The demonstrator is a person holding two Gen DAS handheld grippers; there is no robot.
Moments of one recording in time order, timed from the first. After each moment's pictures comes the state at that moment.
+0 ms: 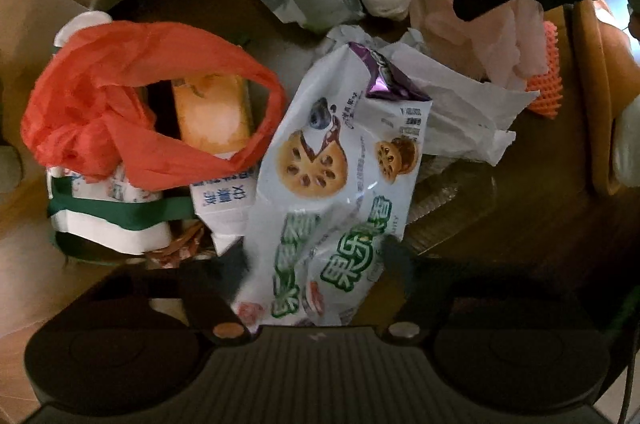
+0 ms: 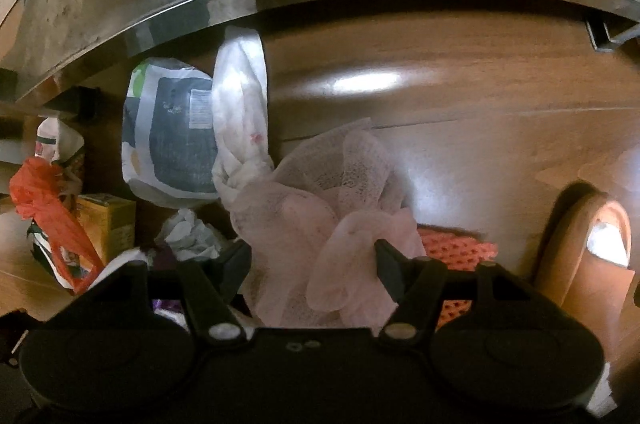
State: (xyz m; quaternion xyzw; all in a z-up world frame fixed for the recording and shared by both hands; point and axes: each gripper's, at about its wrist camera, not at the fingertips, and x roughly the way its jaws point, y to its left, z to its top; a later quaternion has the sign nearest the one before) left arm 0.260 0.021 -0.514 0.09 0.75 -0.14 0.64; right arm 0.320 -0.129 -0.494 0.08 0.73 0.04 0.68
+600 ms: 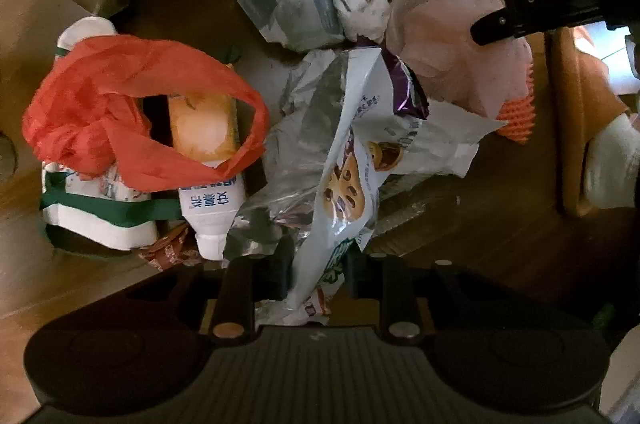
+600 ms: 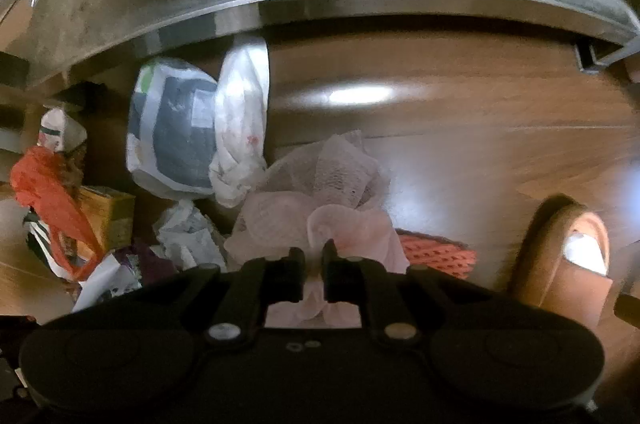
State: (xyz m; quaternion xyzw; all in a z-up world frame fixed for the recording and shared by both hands) left arm 0.266 0.016 -0.487 0.05 0.75 -0.14 0.65; right arm 0.314 -0.132 -0.467 0.06 0.72 0.04 0.69
